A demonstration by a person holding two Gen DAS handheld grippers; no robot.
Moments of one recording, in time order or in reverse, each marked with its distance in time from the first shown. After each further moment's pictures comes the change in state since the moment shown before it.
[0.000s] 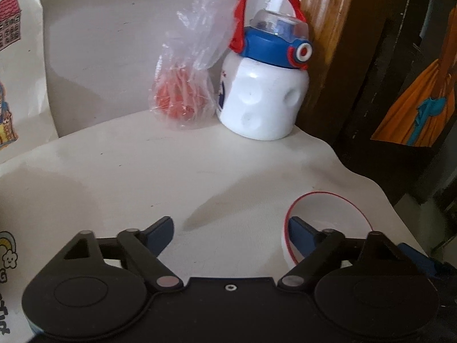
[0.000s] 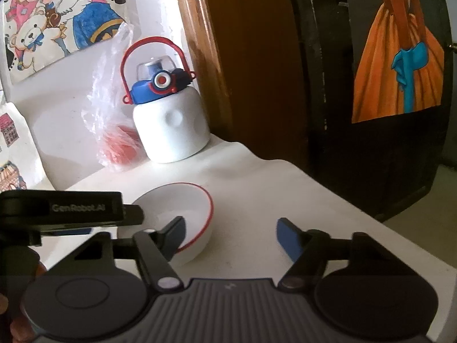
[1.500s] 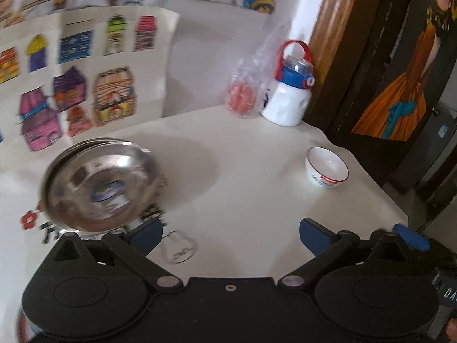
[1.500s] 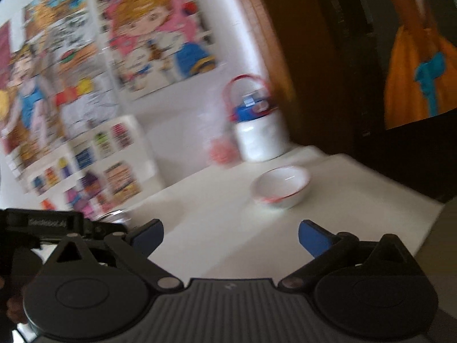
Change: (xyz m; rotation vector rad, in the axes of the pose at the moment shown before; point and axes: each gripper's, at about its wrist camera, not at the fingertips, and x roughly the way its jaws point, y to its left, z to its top) left arm -0.202 0.105 -0.061 0.005 0.006 -0.041; right arm -0.160 0.045 -0.038 0.012 -0.079 0.200
